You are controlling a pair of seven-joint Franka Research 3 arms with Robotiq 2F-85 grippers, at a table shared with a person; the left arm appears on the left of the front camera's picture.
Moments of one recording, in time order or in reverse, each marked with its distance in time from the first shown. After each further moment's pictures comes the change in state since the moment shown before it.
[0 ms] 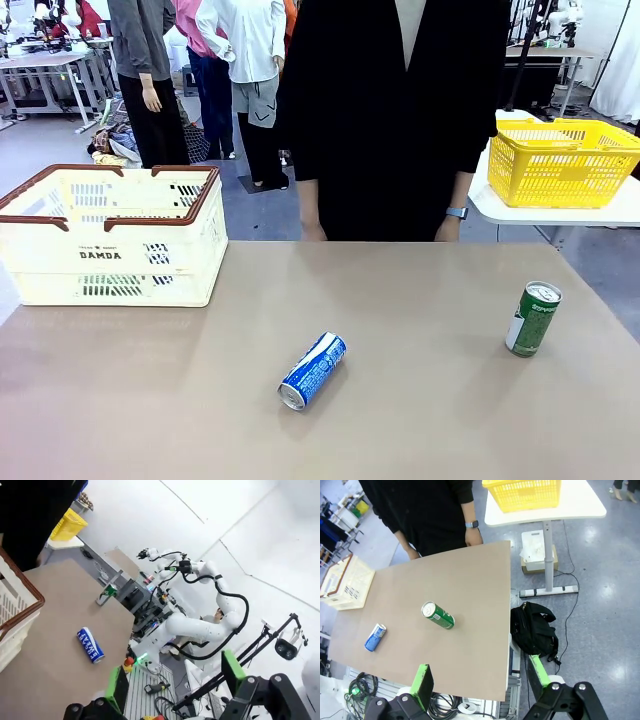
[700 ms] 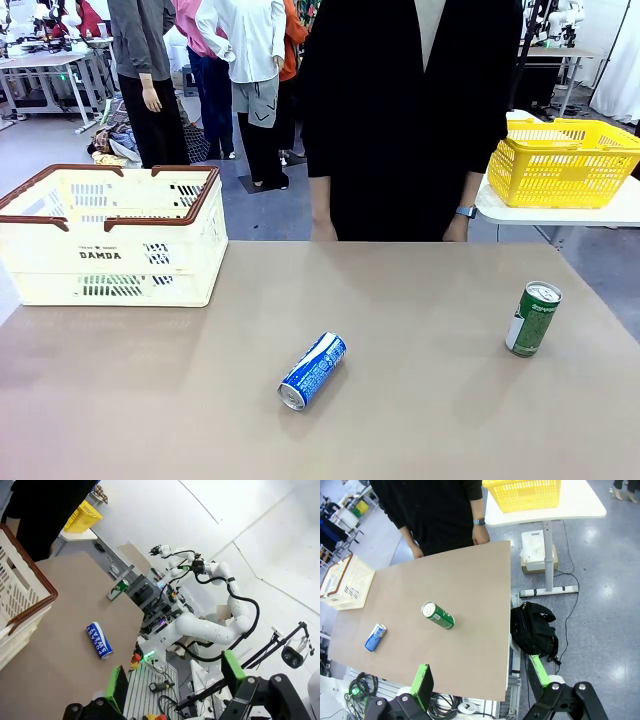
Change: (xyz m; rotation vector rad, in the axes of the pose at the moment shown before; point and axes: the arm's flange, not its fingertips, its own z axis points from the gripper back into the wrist) left arm 0.009 0.008 -0.006 0.066 0.008 0.047; right arm 0.000 0.000 0.000 0.000 0.000 0.000
